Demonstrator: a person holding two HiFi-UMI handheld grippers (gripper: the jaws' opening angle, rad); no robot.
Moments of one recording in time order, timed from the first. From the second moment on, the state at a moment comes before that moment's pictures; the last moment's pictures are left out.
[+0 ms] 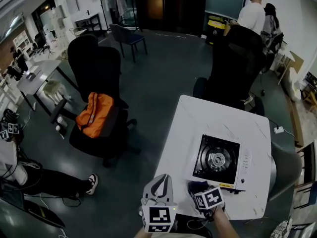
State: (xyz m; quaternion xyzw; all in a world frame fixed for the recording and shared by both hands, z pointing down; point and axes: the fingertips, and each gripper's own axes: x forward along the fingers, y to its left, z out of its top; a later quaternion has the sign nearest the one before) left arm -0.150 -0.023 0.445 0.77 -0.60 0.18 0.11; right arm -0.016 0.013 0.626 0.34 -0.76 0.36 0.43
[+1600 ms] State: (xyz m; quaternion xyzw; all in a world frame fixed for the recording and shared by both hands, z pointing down) left arm -0.058 -0.027 0.444 0.83 -0.51 0.19 0.09; right arm 0.055 0.055 0.615 0.39 -0.73 0.40 0.39
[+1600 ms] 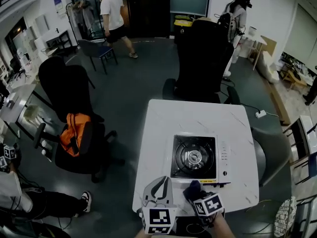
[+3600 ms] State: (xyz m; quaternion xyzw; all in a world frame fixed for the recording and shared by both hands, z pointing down) left arm 0.136 -0.067 0.458 0.82 -0.51 0.22 0.08; right arm 0.302 0.042 0.606 0.35 -0.73 0.42 0.41
